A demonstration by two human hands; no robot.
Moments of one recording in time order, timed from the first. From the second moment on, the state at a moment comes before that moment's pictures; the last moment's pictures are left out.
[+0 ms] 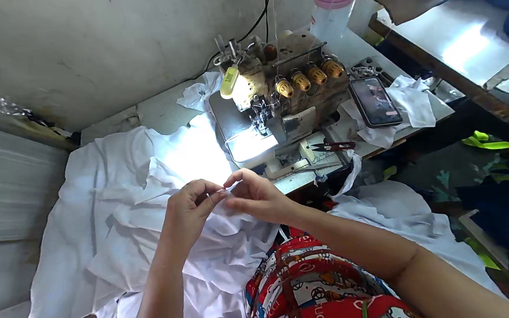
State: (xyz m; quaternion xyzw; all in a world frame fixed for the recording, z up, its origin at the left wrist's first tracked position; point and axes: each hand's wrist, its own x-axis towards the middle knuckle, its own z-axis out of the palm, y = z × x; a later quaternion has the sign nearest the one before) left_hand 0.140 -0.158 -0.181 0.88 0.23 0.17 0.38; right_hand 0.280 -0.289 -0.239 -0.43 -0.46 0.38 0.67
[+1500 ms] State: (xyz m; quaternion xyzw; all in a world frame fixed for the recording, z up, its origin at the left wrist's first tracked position) left_hand 0.145 -0.133 -0.148 0.82 0.14 0.43 0.36; right_hand 0.285 -0.330 -0.199 -0.47 -0.59 0.19 0.63
